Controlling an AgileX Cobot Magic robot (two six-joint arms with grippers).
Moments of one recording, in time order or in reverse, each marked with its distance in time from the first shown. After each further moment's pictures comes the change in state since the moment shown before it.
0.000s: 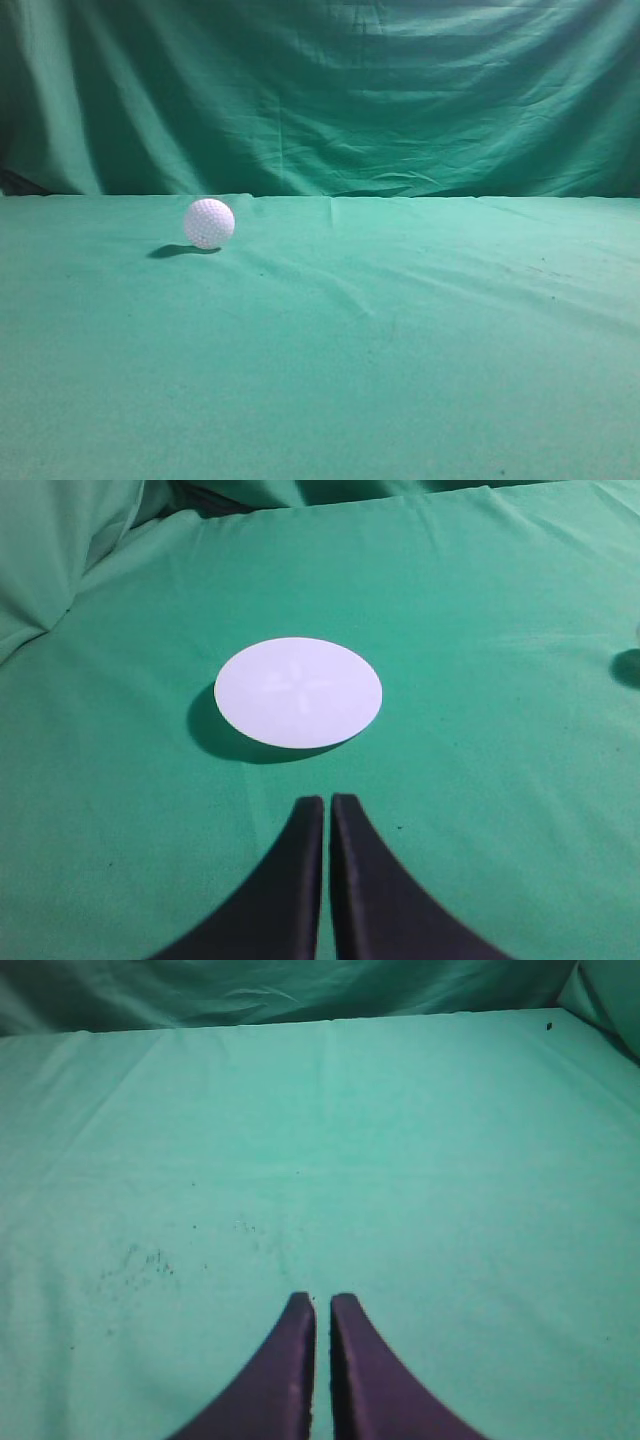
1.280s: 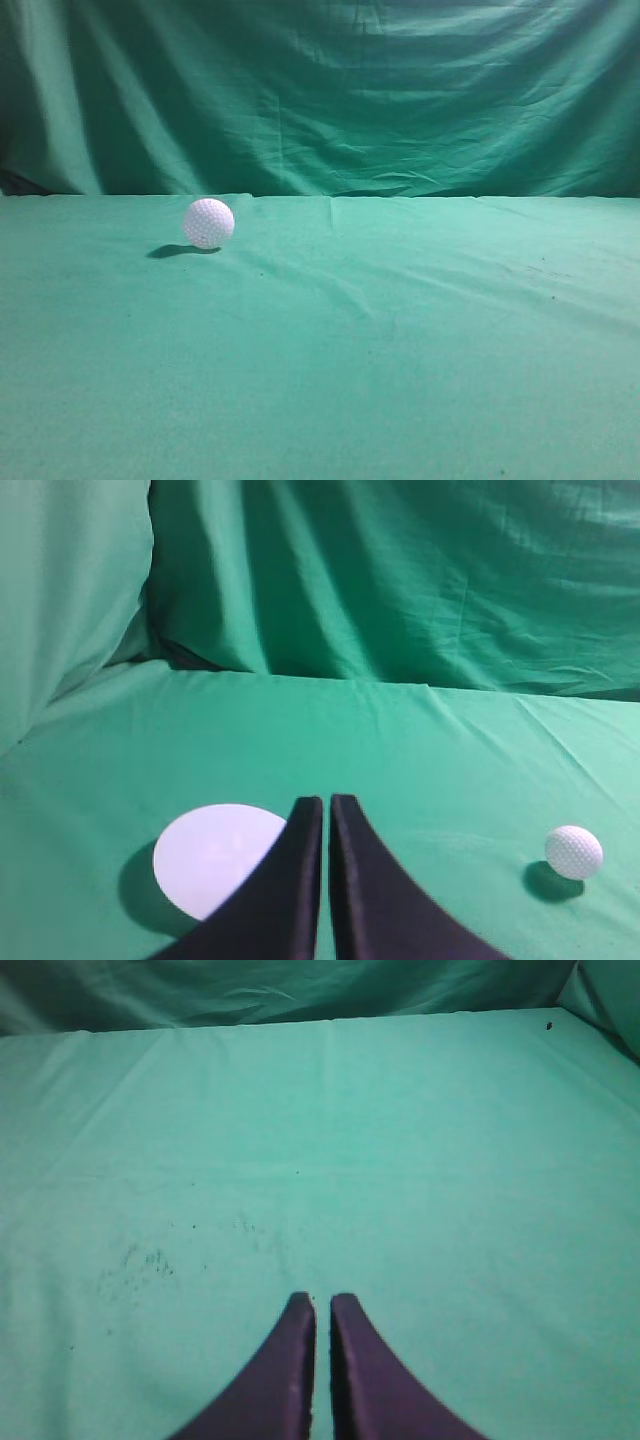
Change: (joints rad) left arm 0.000 0.000 0.000 -0.103 -0.297 -0.079; right arm 0.000 0.000 0.000 0.000 0.000 0.000
